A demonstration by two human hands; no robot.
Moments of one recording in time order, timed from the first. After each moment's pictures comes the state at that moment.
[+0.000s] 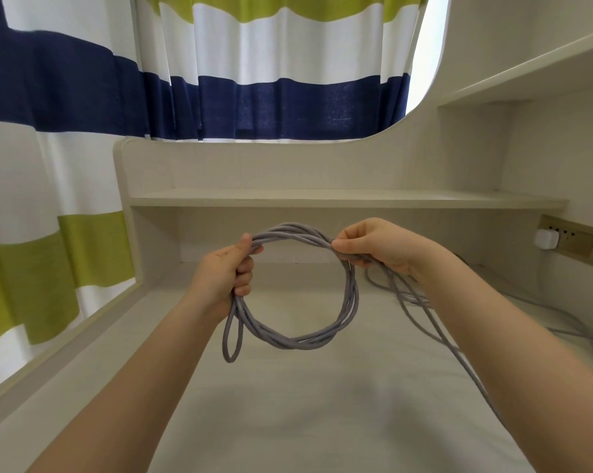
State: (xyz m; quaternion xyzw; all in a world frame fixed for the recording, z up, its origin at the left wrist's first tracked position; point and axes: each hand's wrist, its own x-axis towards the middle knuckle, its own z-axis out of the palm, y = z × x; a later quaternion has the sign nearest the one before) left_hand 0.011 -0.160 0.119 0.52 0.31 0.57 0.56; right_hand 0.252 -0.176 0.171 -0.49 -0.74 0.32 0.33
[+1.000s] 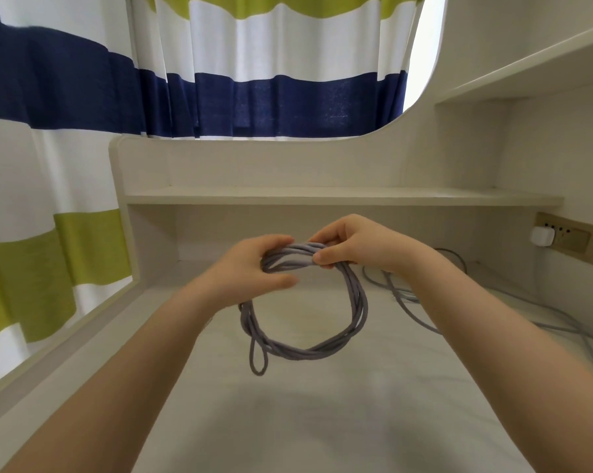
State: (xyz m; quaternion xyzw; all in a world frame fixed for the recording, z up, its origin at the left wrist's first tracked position) left_hand 0.025 -0.185 0.145 0.83 0.41 0.33 0.17; right_hand 0.227 -0.198 0.179 -0.46 -0.80 0.25 0.28
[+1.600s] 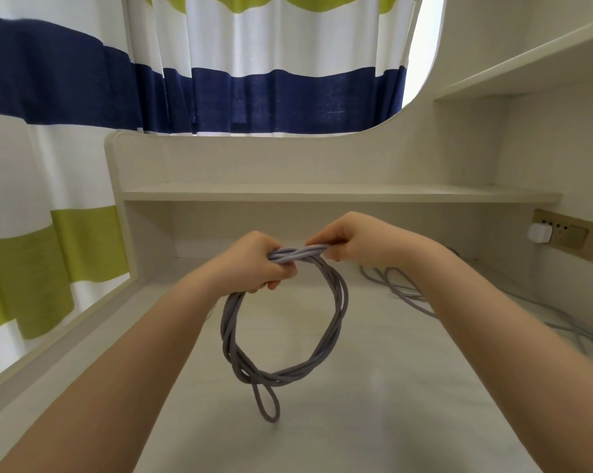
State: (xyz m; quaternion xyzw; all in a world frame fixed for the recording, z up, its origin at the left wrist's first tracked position) left_hand 0.034 -0.179 0.153 0.83 0.43 0.27 0.24; right_hand 0.227 -0.205 0.182 -0.51 -0.83 0.10 0.21
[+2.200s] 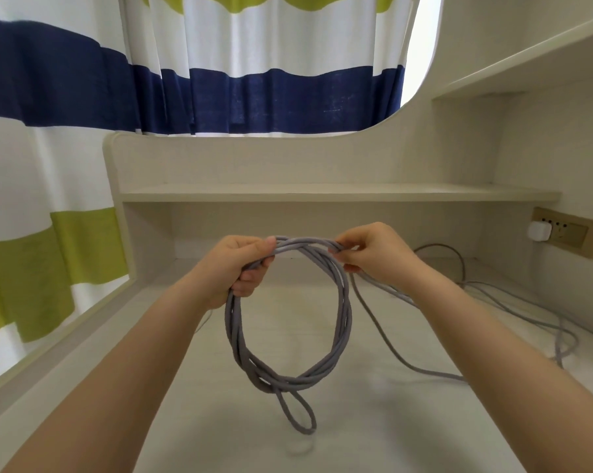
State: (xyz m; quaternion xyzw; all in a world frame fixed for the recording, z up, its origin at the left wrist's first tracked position) left_hand 0.016 -0.180 0.141 0.69 0.28 0.39 0.53; right_hand 0.246 -0.194 0.147 -0.53 -0.74 0.12 0.40
